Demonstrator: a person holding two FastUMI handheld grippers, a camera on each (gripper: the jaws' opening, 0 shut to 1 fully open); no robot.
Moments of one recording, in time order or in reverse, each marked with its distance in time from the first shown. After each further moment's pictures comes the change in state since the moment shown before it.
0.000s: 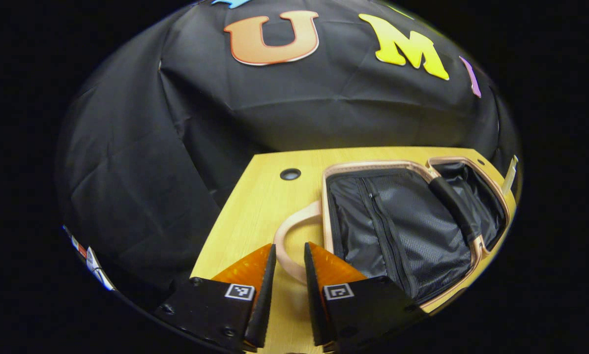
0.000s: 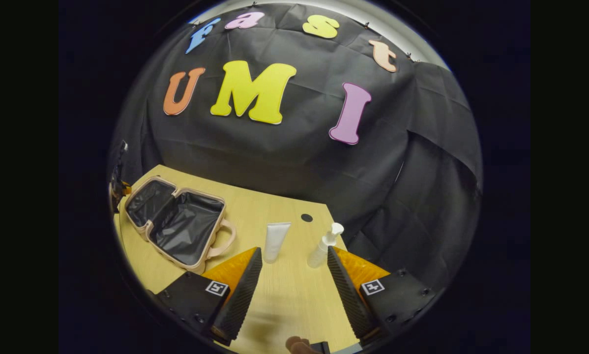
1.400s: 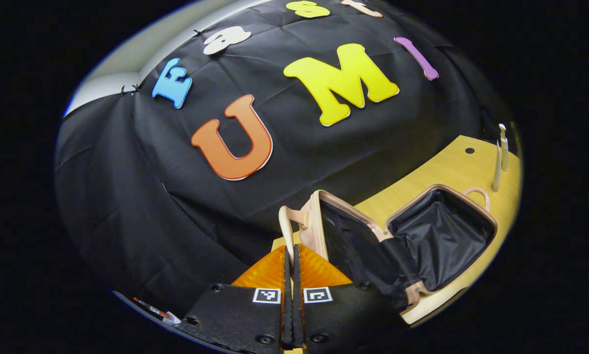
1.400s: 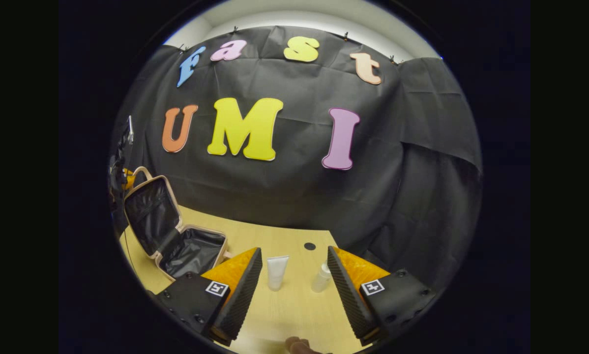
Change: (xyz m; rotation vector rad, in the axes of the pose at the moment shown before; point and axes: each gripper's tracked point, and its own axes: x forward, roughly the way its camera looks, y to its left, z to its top) left arm -0.127 -0.084 0.162 0.379 -0.268 0.146; right arm -0.011 -0.004 0.052 0.093 -0.181 0.055
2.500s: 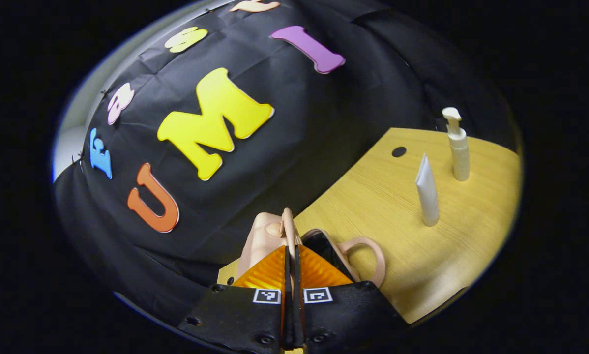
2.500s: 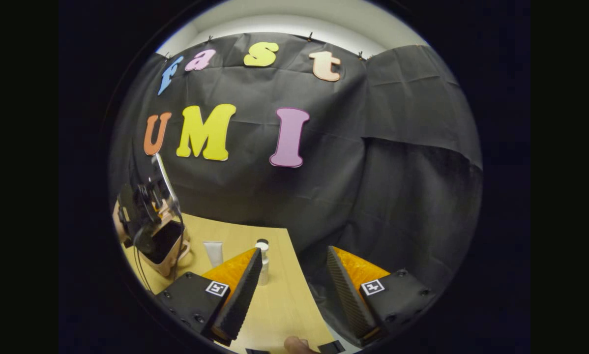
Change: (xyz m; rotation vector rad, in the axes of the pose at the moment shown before) left arm -0.047 -0.326 0.140 0.207 -0.022 -0.138; right arm -0.036 -0.171 -0.022 0.035 -0.039 -0.128
